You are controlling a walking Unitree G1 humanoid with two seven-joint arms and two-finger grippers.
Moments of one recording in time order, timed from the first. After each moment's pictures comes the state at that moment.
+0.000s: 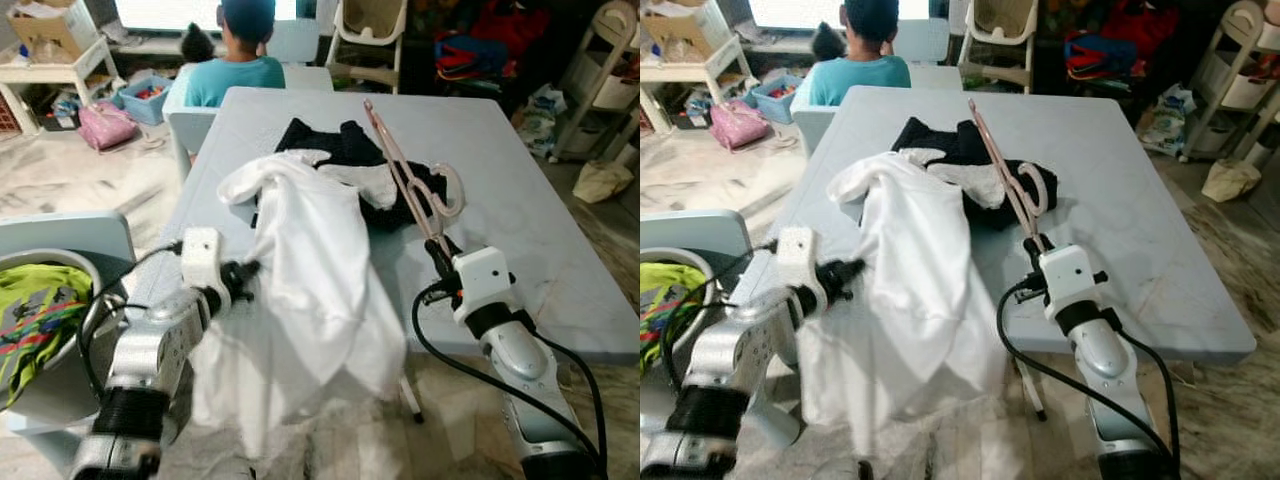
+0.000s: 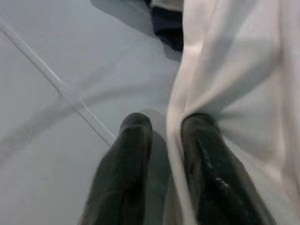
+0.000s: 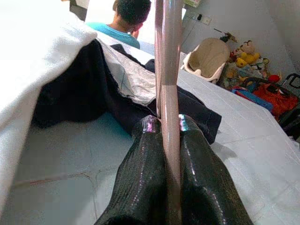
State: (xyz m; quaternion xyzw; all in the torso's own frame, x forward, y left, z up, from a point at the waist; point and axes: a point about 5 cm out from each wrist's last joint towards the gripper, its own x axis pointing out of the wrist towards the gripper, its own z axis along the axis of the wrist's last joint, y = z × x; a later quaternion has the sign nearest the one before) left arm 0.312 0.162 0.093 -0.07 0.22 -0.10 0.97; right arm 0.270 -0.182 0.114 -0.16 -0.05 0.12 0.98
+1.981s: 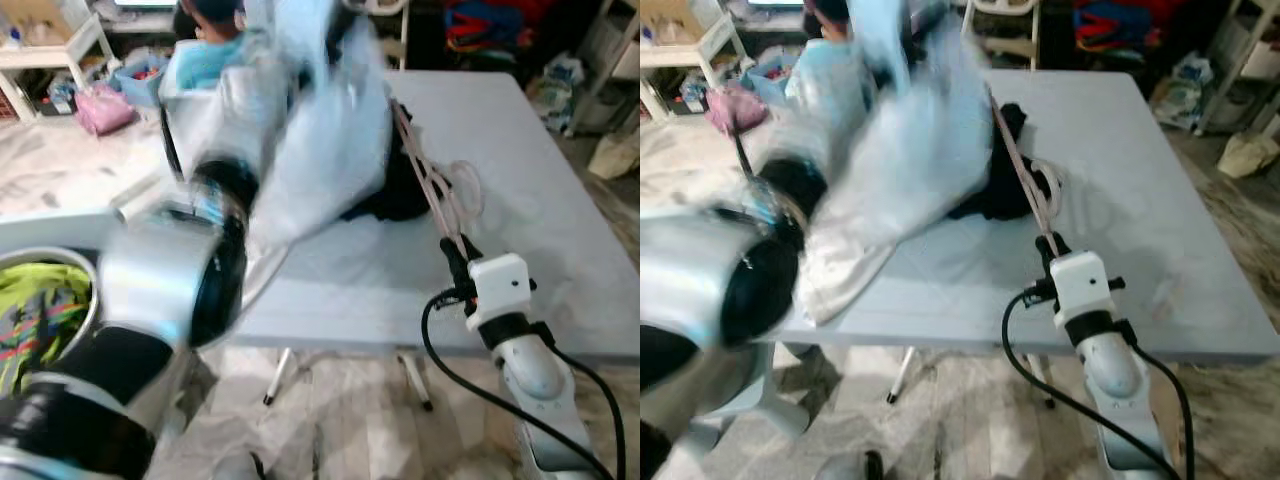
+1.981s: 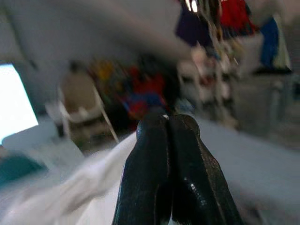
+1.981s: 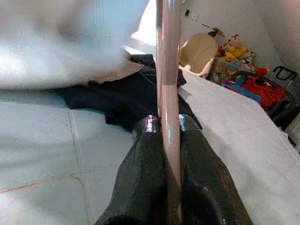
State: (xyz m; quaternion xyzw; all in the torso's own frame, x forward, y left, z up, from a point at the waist) left arm 0.413 0.047 0.287 0.05 -0.13 -0.31 0.94; right arm 0.252 -0.186 0.129 -0.17 -0.07 0.09 0.98
